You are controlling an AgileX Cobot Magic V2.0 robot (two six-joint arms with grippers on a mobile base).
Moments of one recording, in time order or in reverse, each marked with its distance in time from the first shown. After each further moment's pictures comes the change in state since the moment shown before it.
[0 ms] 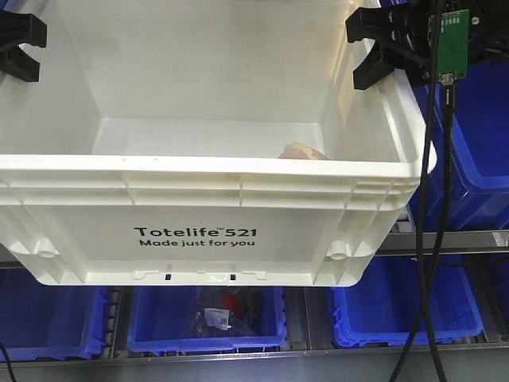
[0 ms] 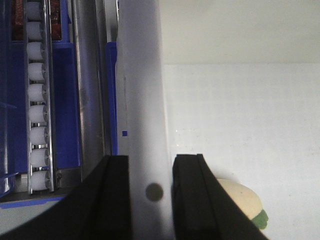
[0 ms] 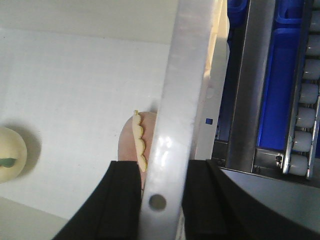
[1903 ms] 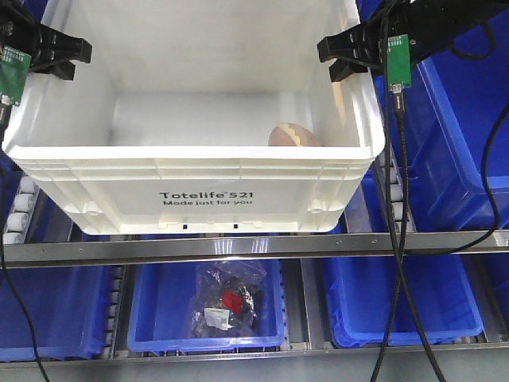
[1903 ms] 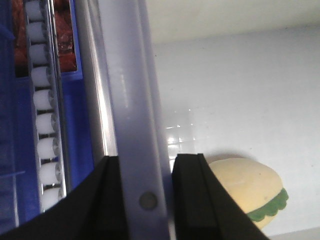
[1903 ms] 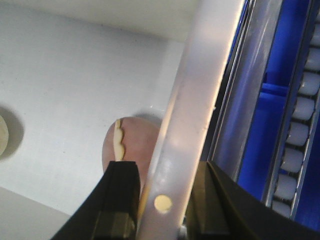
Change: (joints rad) left arm 0.012 0.220 0.001 0.043 -0.258 0.117; right arm -0.017 0.193 0.007 -0.014 -0.308 -0.250
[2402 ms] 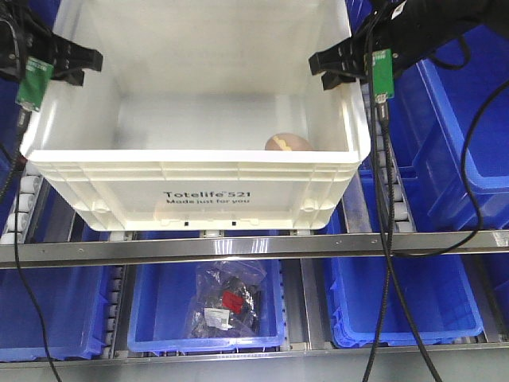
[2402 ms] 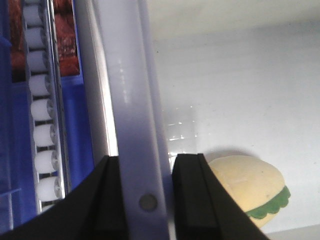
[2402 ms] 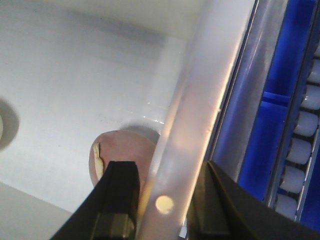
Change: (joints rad) left arm 0.008 0.090 0.000 0.013 -0.058 0.008; right arm -0.003 0.085 0.003 0.007 -0.062 -0.055
